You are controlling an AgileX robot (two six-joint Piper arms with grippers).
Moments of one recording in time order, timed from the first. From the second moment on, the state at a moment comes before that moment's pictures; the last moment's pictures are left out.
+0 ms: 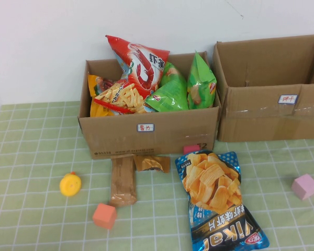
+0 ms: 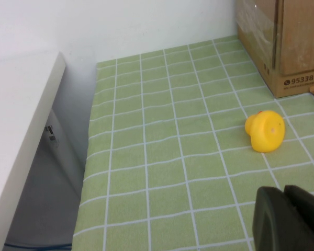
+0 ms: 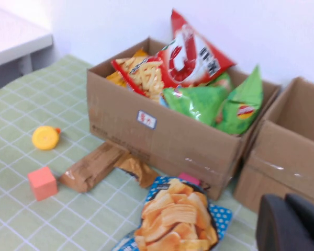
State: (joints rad) right arm 0.62 0.58 -0.61 -0.11 0.43 -0.02; left arm 0.02 -0.01 0.02 0.00 0.36 0.08
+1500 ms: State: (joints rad) right arm 0.02 -0.01 0.02 -0.07 0.40 0.05; left arm 0.02 -0.01 0.02 0.00 0.36 0.08
